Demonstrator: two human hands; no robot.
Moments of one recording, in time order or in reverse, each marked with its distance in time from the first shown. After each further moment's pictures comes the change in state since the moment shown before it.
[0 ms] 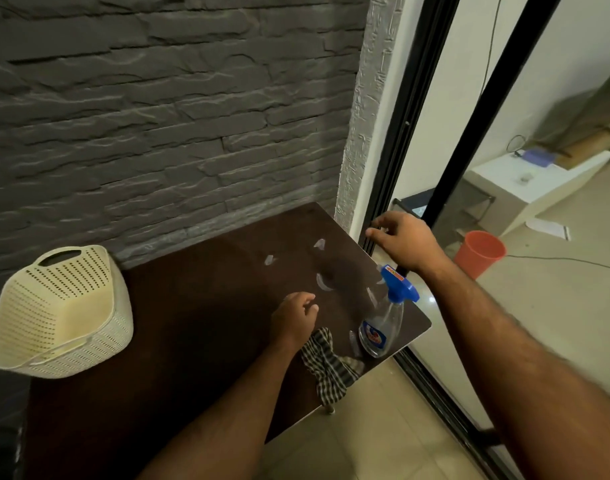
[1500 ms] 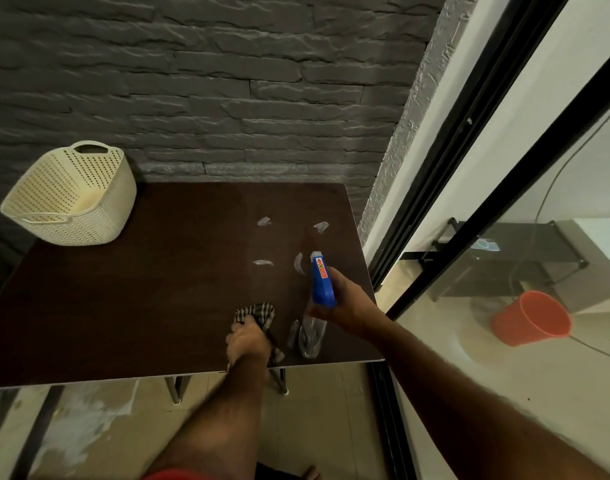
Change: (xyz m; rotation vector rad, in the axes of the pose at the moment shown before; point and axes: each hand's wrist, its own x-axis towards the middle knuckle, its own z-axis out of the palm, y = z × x) left_hand -0.027 0.017 0.167 0.275 0.090 -0.954; right_hand 0.013 0.146 0.056 0.302 -0.788 -0.313
